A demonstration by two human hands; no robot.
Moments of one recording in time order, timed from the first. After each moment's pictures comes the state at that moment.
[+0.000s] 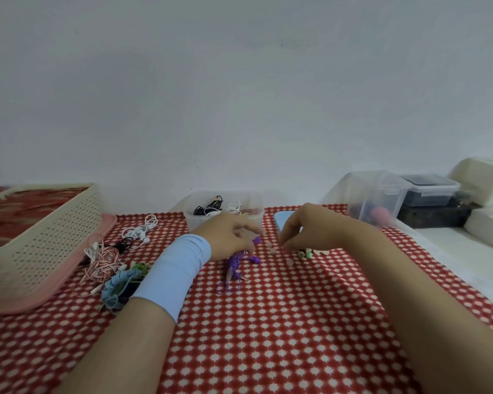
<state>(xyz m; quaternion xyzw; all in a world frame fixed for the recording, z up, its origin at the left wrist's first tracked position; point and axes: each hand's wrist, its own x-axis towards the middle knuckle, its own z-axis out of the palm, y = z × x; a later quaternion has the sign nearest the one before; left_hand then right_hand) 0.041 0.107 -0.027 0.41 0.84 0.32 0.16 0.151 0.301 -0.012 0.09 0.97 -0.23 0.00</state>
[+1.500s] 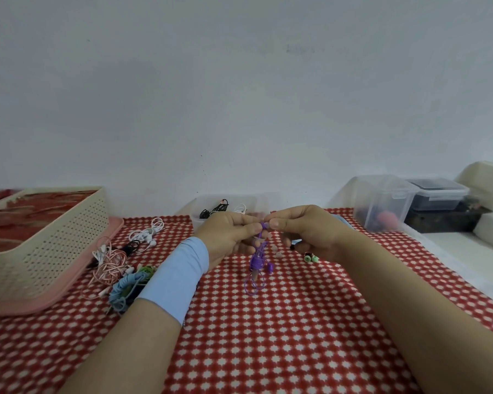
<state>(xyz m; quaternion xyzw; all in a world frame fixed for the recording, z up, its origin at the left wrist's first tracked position) 0.041 0.108 -0.032 0.30 0.66 0.62 0.29 0.149 0.273 -0.016 0.10 0.75 -0.65 -0.06</state>
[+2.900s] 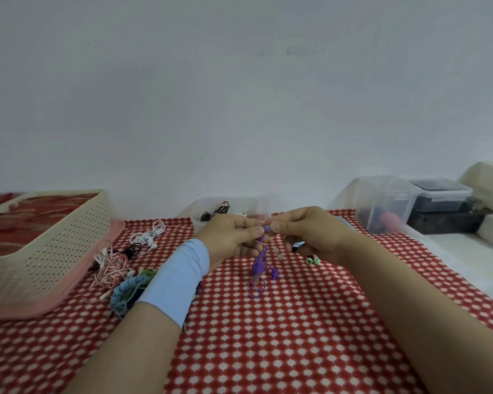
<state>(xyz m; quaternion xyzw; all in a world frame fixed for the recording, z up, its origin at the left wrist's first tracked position) 0.043 0.108 -0.028 0.30 0.67 0.61 0.28 0.149 0.277 -0.016 0.11 0.77 -0.62 -0.06</state>
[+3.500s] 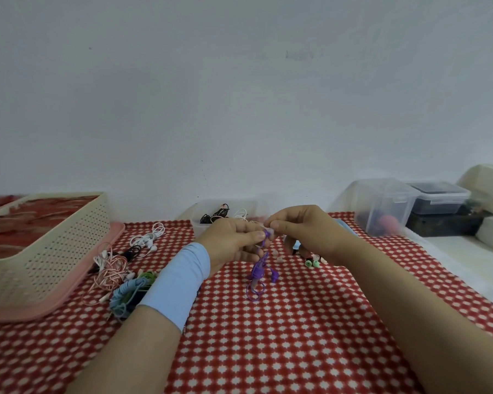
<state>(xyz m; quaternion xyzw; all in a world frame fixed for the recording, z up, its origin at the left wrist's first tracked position) 0.044 0.109 -0.030 0.31 0.68 0.60 0.29 0.152 0.275 -0.014 0.07 0.84 -0.52 -0.13</state>
